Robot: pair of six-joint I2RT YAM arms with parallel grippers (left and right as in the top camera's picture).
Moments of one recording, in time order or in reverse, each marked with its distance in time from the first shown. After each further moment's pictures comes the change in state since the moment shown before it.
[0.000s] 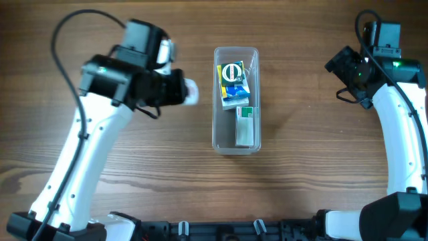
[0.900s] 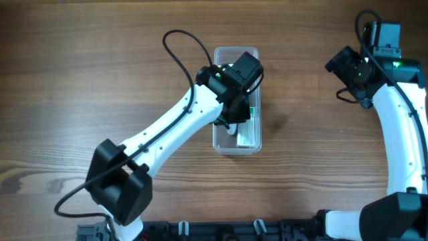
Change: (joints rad) left arm -0.361 0.363 0.000 0.139 -0.183 -0.374; right arm 0.000 0.000 0.000 0.000 0.000 0.000
